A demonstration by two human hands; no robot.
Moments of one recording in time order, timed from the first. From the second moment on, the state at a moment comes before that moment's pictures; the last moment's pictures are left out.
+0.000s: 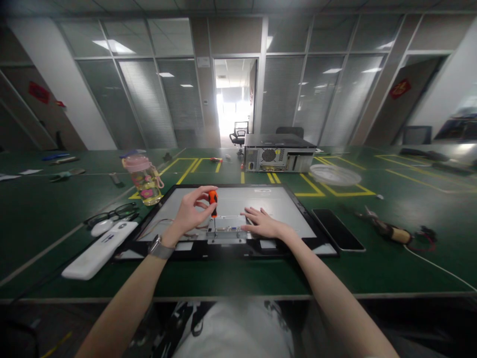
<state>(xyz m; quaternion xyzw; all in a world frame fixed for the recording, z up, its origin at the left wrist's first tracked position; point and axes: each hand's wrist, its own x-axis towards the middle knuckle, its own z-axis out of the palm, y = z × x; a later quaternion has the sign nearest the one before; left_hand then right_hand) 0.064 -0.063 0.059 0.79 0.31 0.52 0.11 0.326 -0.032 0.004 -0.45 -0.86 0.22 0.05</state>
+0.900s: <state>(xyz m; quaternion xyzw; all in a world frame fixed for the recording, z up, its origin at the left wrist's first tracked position) -0.003 0.007 0.013 0.79 0.53 0.26 0.13 0.329 -0.026 -0.005 -0.44 -0.86 0.23 0.08</state>
